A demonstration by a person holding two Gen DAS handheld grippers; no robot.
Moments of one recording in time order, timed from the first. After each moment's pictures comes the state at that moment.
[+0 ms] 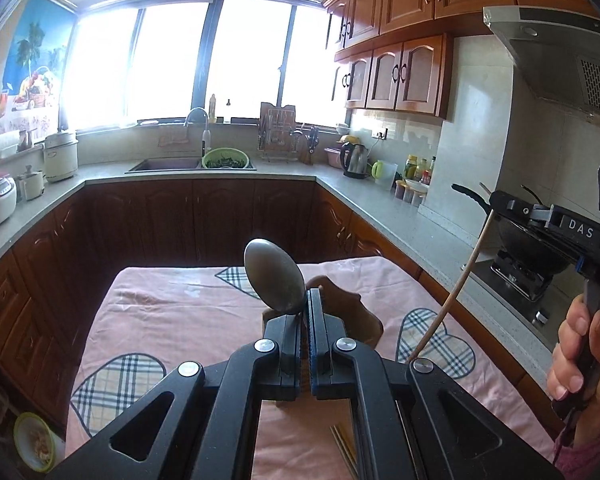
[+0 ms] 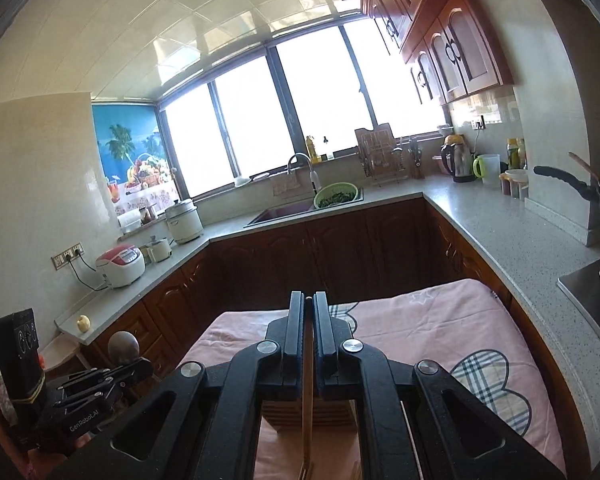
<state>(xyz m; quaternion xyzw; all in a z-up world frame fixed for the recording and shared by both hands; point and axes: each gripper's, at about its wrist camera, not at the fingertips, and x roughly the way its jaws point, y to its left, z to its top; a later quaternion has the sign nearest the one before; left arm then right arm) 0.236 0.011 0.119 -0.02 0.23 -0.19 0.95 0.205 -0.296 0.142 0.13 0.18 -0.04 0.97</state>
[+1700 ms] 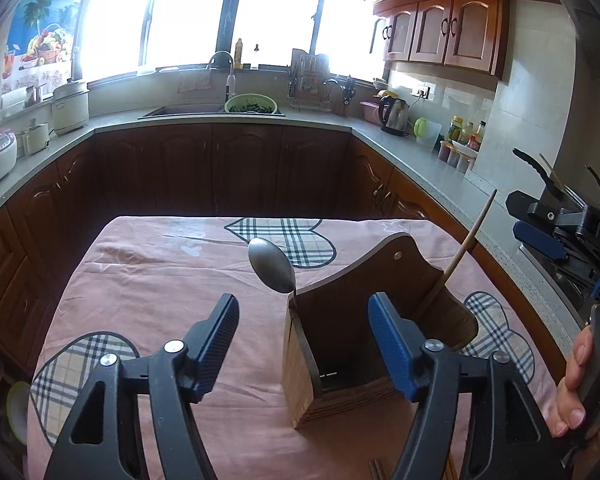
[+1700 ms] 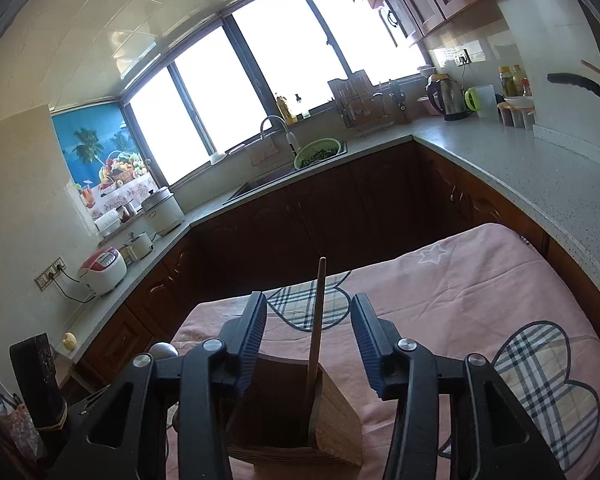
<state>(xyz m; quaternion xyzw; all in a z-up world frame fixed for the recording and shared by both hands) 0.382 -0.041 0.013 -0.04 0.31 -0.14 0.94 0.297 -0.345 0.039 0.21 0.25 -0.05 0.94</state>
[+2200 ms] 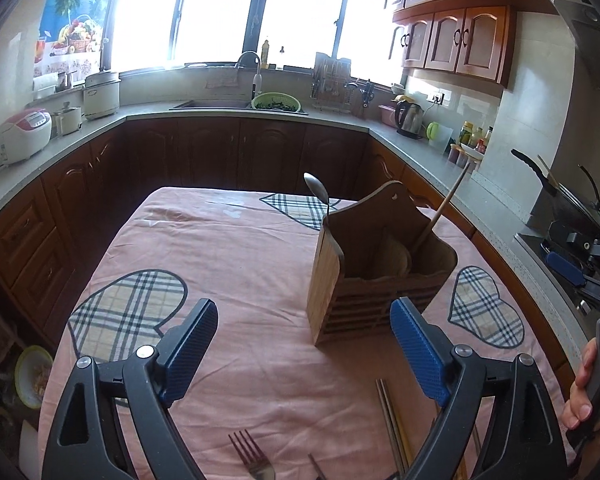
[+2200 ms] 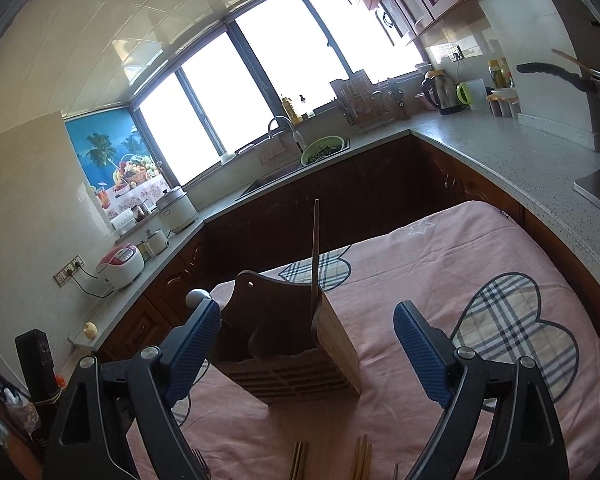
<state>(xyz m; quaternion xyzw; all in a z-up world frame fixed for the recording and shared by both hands) 0.256 -0.002 0.016 -0.05 0.32 -0.11 0.94 0.201 -0.332 0.039 0.22 0.25 -0.04 0.94</state>
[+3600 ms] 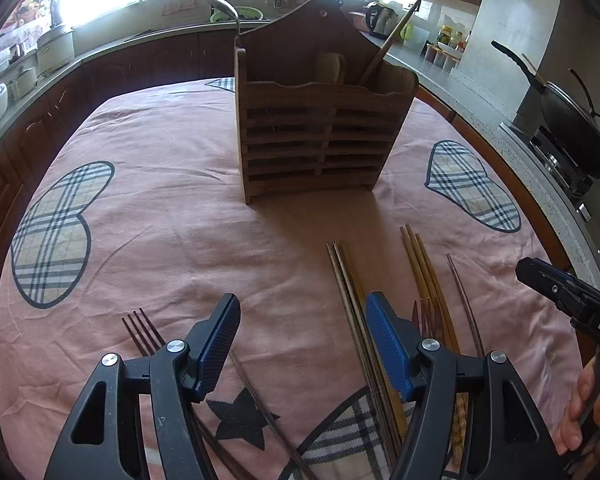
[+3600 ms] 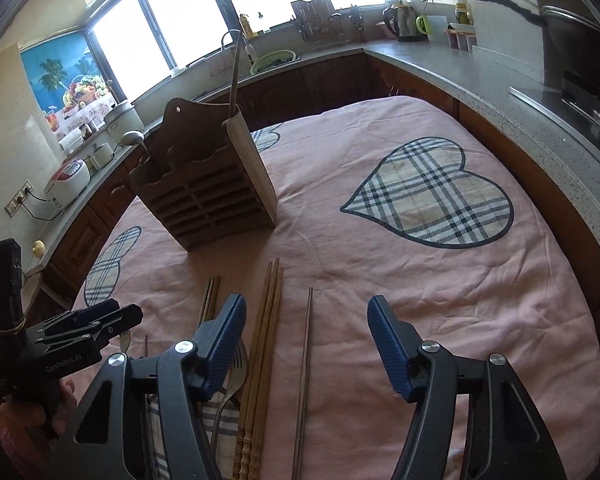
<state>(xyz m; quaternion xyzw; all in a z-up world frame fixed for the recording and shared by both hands) 0.261 -0.073 -0.037 0.00 0.46 -0.15 0.87 0.130 -0.323 -0.059 0.17 0.42 -0.10 0.88</state>
